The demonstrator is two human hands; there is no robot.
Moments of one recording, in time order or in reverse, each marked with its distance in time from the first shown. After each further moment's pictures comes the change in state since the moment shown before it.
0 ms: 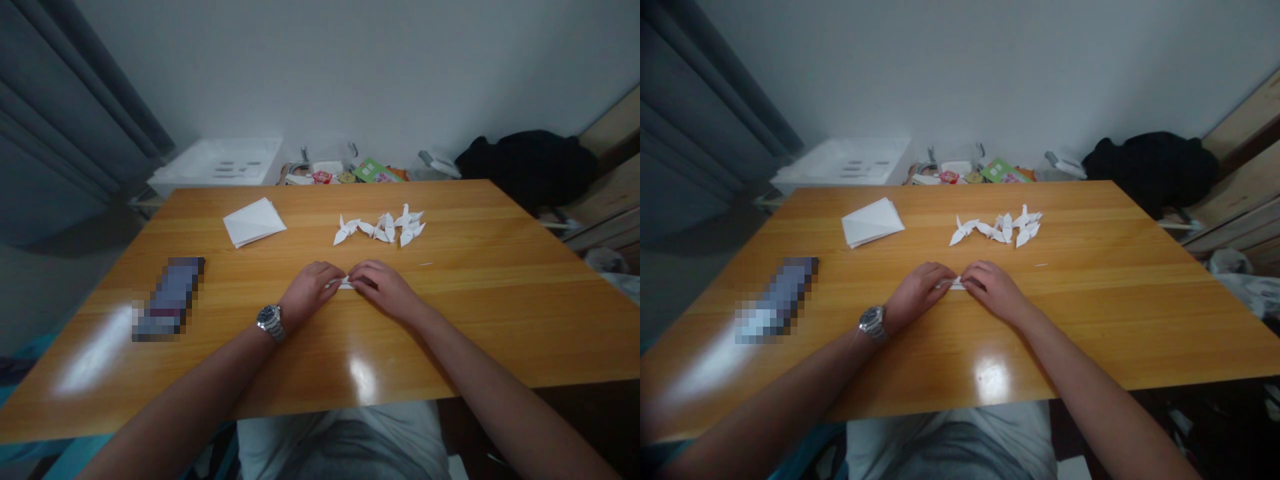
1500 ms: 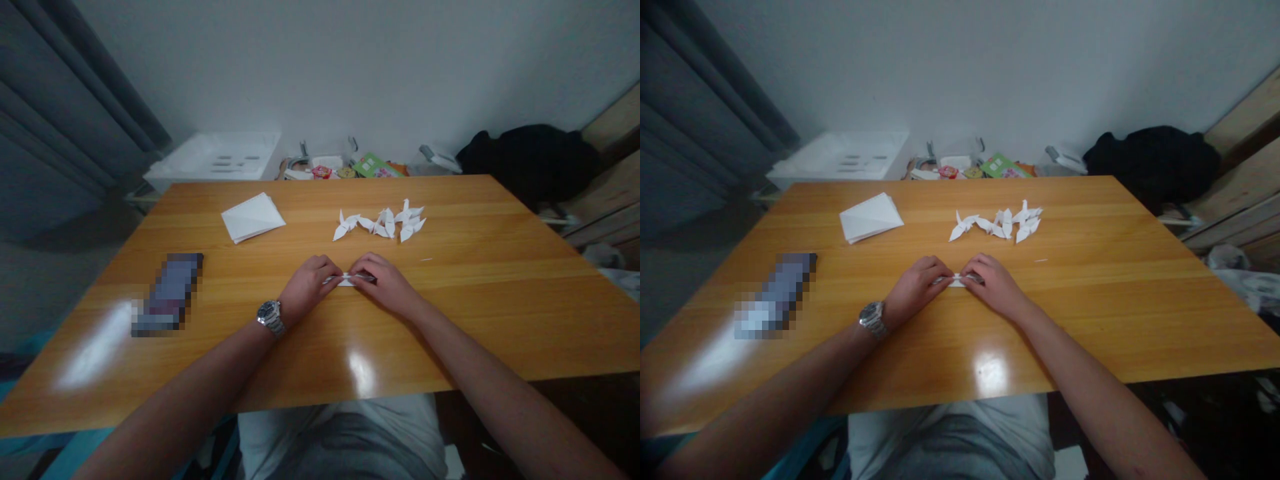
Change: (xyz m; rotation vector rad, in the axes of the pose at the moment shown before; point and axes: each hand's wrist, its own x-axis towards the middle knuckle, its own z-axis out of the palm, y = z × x) left_hand 0.002 0.003 -0.002 0.001 -0.001 -0.024; right_hand 0.001 -0.003 0.000 0.013 0.040 0.042
